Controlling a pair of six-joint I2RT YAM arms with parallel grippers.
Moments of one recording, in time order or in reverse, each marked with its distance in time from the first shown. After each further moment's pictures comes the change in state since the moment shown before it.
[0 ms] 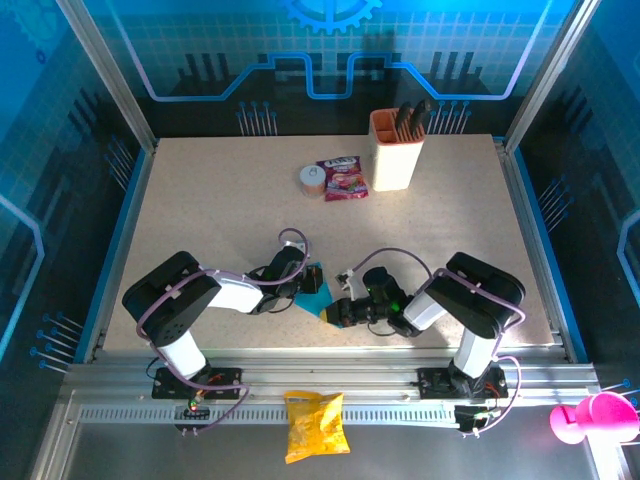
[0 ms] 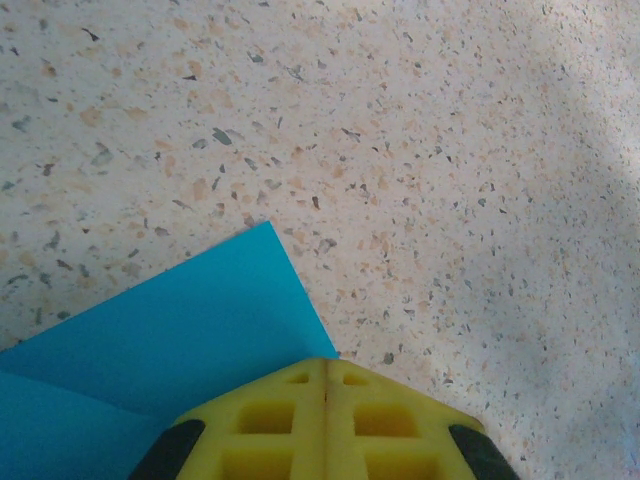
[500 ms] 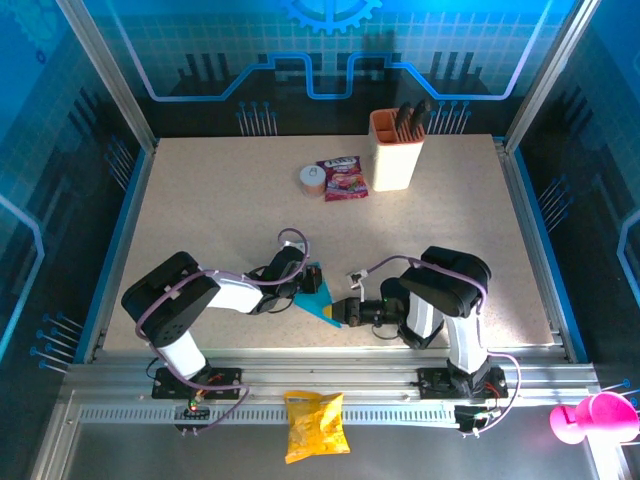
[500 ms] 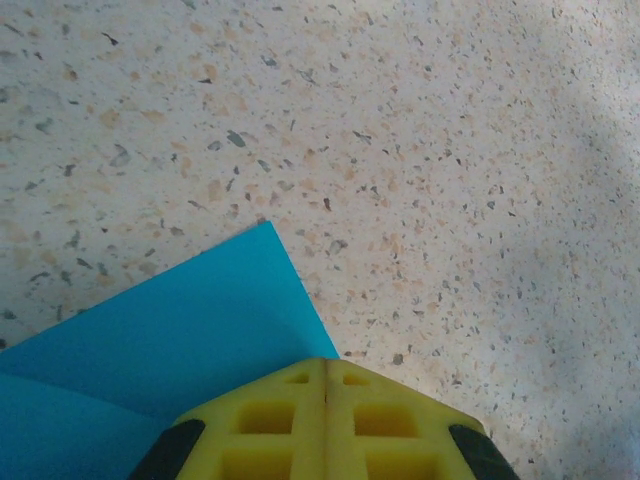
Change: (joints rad) left arm 0.000 -0.007 0.000 -0.016 -0.016 0.000; right arm -0.031 0.228 -0.125 0.605 -0.017 0.165
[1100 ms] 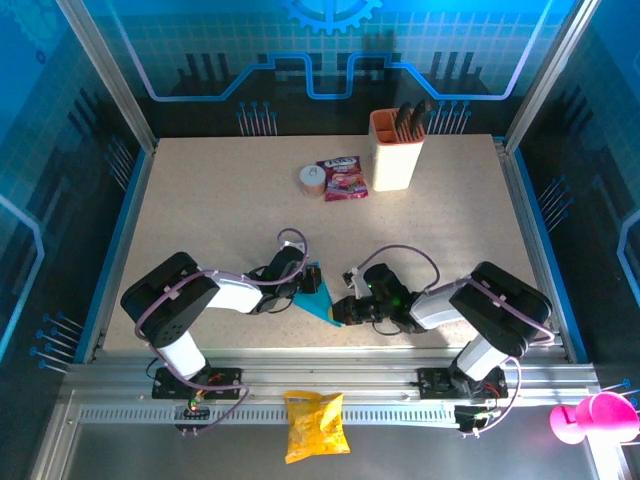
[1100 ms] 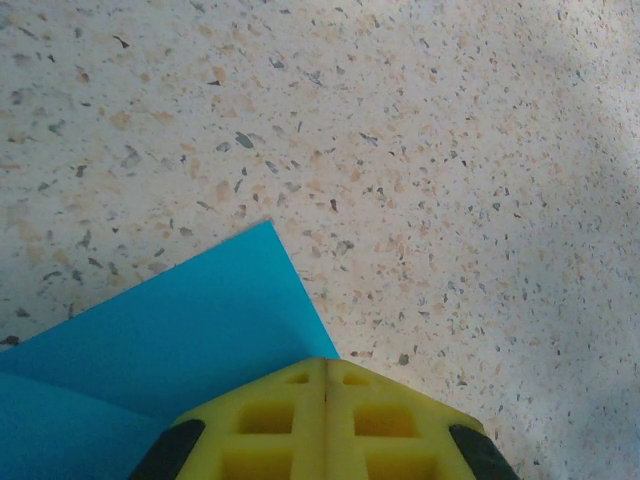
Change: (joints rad) left arm 0.000 -0.002 0.000 -0.006 -0.007 0.000; right arm 0.023 -0.407 0.174 -1.008 0.125 -0.237
